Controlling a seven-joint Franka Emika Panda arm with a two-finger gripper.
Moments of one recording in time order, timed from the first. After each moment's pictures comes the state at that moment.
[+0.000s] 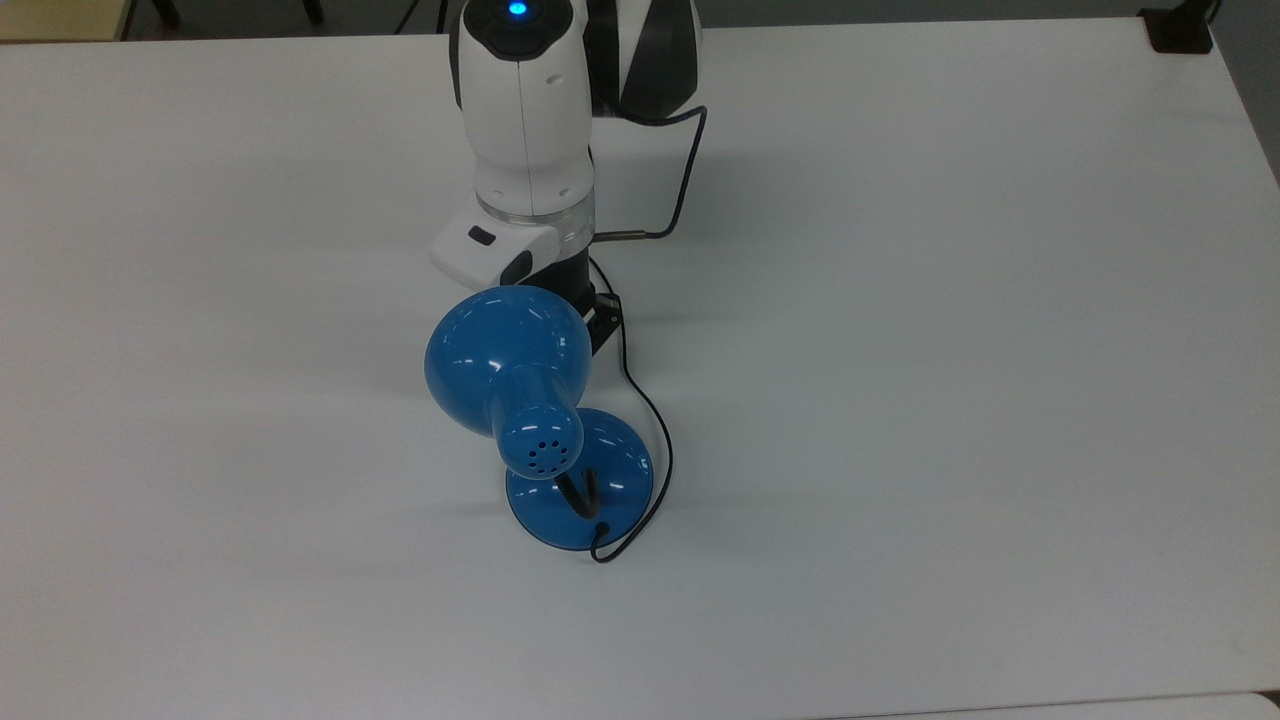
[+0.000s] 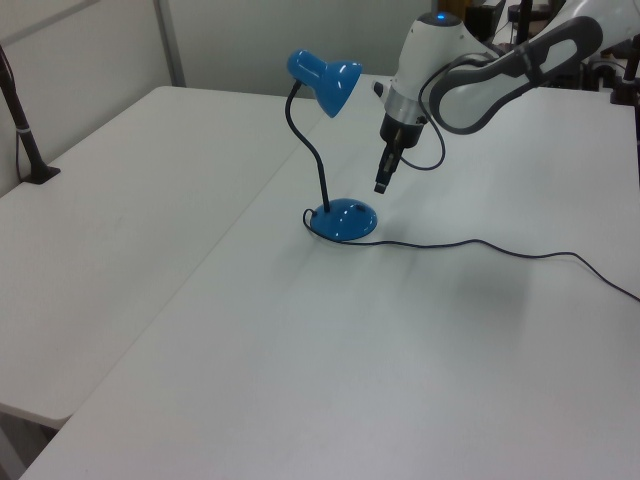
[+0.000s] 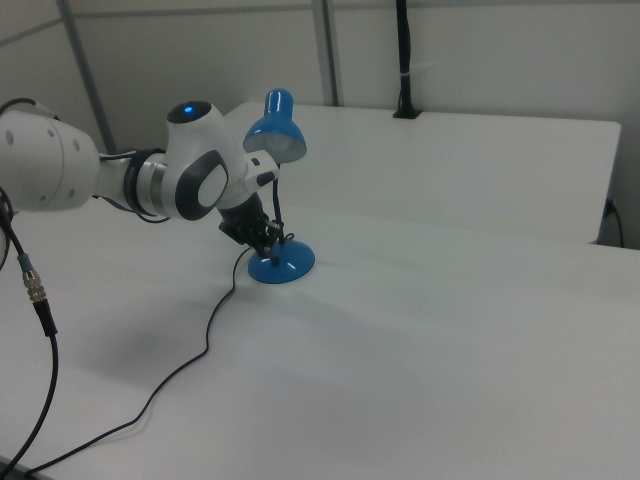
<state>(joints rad) 0.06 0.39 0.00 -1.78 -0.02 2.49 -0.08</state>
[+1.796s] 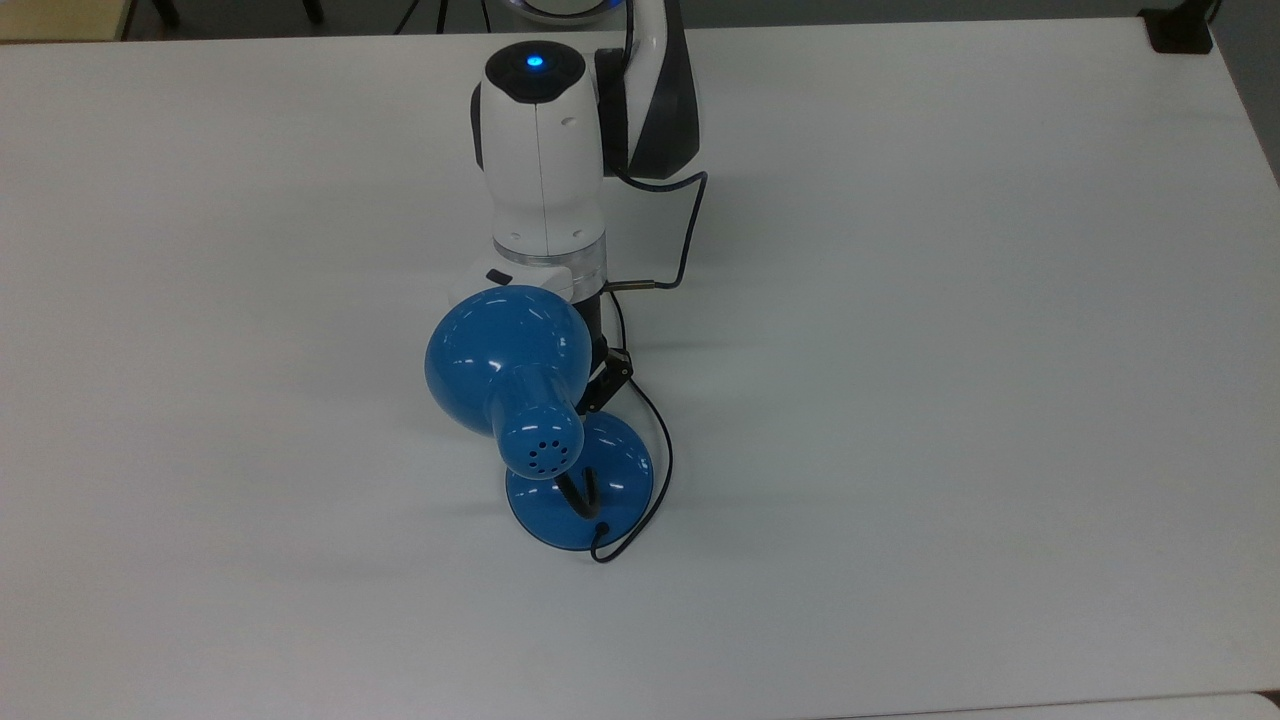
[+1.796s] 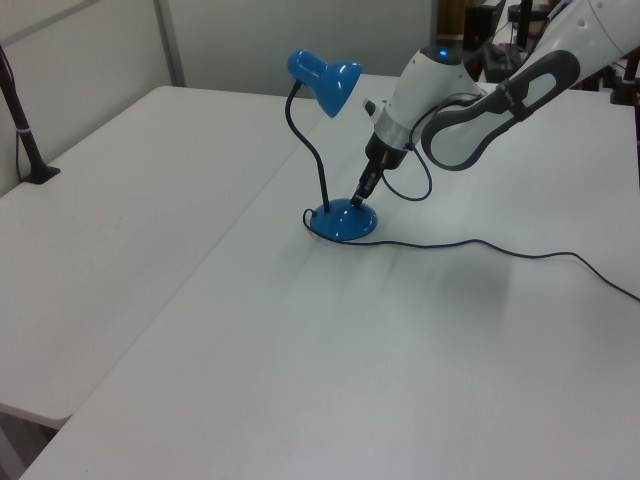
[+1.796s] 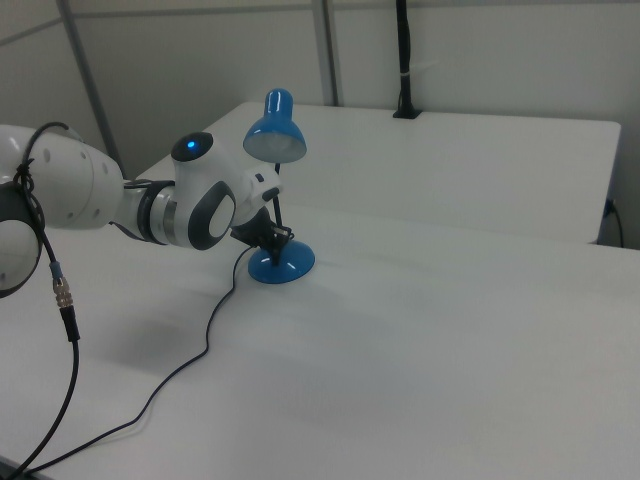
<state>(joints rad) 0.06 0.50 0.02 -1.78 -0.02 2.76 -0.08</state>
